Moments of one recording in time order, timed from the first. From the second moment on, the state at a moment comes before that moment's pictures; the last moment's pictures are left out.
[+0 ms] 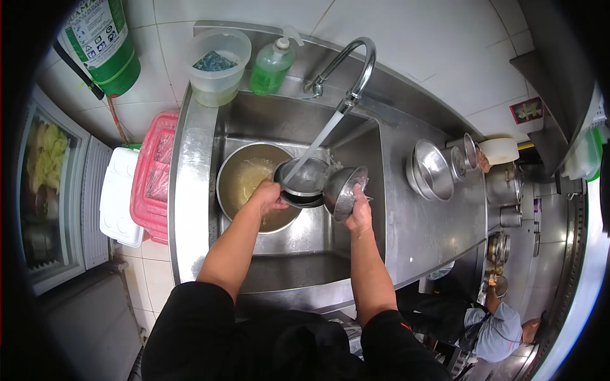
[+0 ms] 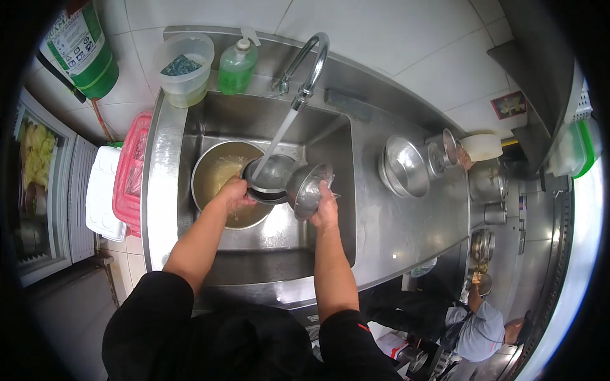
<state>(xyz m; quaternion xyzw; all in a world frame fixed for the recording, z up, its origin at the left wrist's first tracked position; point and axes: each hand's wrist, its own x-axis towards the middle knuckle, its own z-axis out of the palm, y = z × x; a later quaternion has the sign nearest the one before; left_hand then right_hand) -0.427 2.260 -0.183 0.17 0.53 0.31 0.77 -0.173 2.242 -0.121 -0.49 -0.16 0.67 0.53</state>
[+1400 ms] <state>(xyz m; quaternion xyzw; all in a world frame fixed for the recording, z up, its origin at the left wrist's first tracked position) -0.412 2.241 -0.087 0.61 0.63 0.32 0.34 -0.233 2.256 -0.148 -0.58 -0.16 0.57 0.56</state>
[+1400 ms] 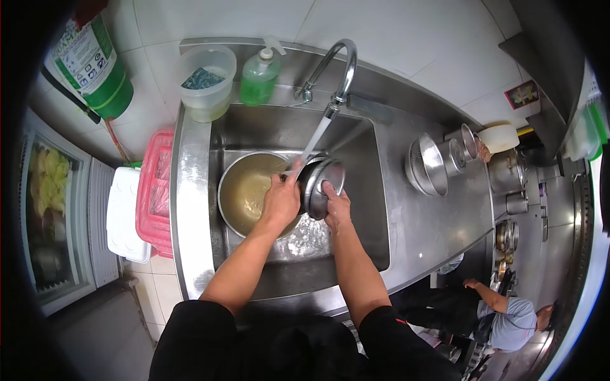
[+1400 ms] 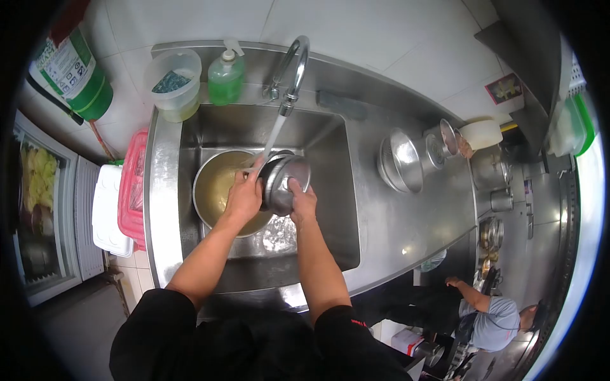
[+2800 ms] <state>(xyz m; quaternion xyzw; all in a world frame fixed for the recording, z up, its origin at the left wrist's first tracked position) -0.415 2.213 -0.129 0.34 0.58 0.26 0.69 -0.242 2.192 -0.109 -0.63 -0.76 0.15 0.05</state>
